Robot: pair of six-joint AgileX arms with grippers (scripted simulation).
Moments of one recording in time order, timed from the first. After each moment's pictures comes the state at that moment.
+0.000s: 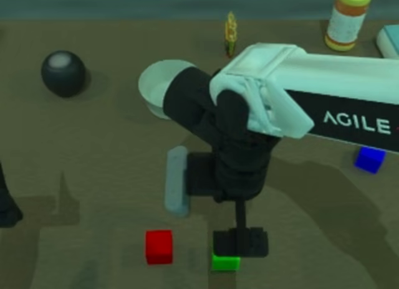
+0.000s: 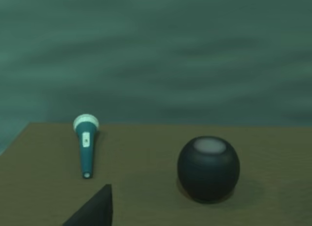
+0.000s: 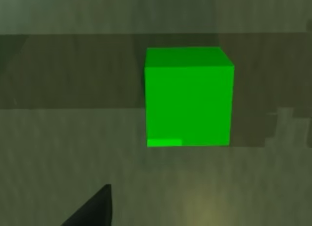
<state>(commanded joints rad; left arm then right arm) 0.02 0.00 0.00 0.00 0.00 0.00 0.85 1.99 1.52 -1.10 -0.01 -0.69</state>
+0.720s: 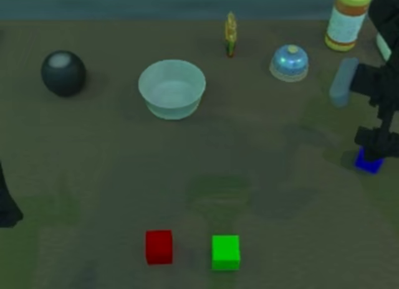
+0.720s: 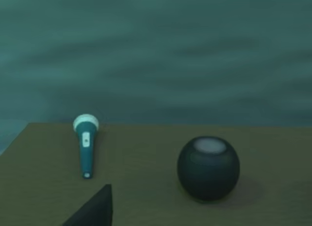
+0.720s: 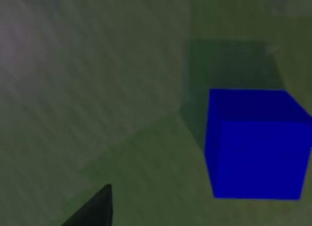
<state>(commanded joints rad) 0.02 0.00 0.00 0.00 0.00 0.00 0.15 2.06 1.56 -1.08 0.00 -0.94</state>
